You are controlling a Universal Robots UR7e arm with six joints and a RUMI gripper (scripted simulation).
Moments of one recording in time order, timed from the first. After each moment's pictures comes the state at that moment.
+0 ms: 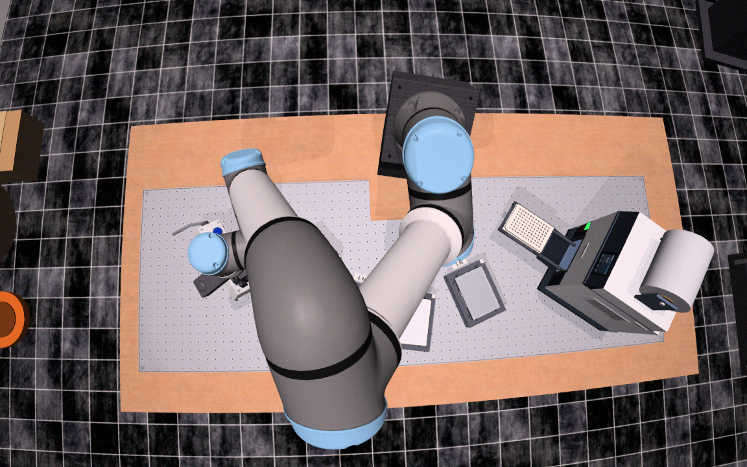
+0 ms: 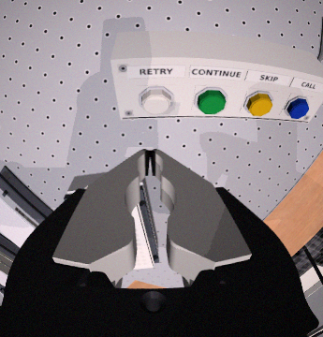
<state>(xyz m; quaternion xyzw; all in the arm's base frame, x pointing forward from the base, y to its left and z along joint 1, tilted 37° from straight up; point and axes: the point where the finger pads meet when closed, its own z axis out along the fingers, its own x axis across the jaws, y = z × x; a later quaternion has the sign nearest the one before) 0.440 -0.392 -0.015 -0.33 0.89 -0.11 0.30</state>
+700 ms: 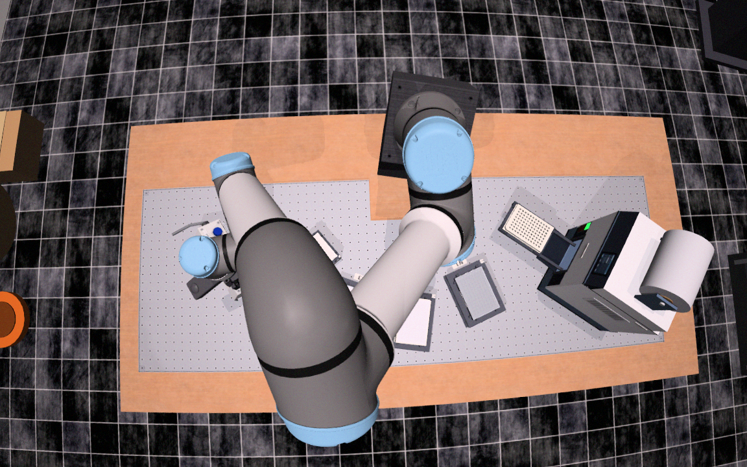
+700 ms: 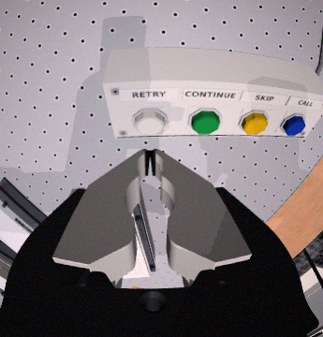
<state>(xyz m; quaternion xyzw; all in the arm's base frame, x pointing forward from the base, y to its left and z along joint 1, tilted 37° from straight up) 0.449 -0.409 -0.015 -0.33 0.89 -0.11 0.30</state>
